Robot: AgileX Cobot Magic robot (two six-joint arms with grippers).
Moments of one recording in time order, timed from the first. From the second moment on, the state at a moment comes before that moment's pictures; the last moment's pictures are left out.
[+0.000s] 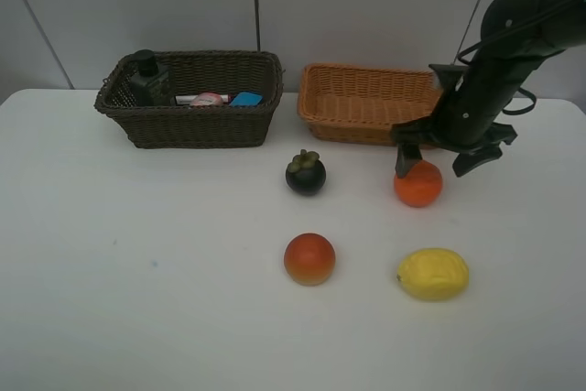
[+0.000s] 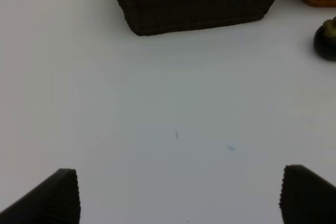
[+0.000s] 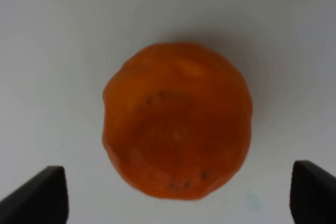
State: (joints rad) left arm -0.13 -0.01 -0.51 -0.05 1.07 0.02; right arm 0.26 1.90 -1.17 -0.02 0.77 0.13
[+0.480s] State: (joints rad) left arm -0.13 -0.01 -0.51 -0.05 1.07 0.02; right arm 0.26 2.03 -1.17 -0.02 0.65 0.12
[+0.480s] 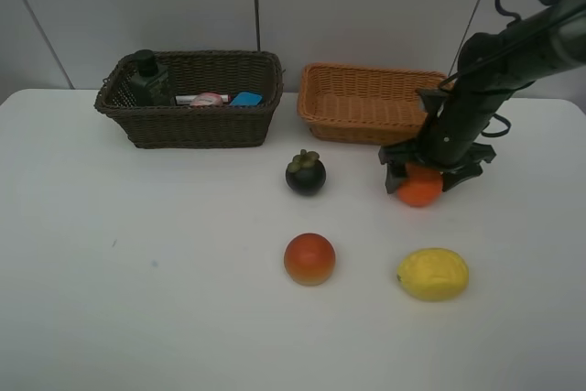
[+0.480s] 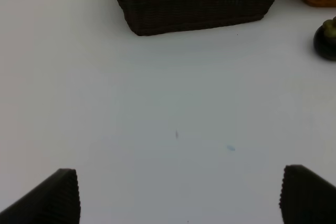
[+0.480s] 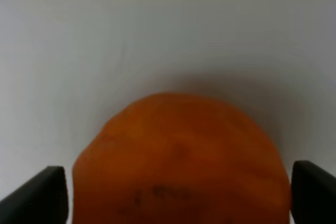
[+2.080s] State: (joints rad) left arm -0.13 -0.01 -0.51 -0.05 1.07 0.02; right arm 0.11 2.37 -2.10 -0.08 1.10 0.08
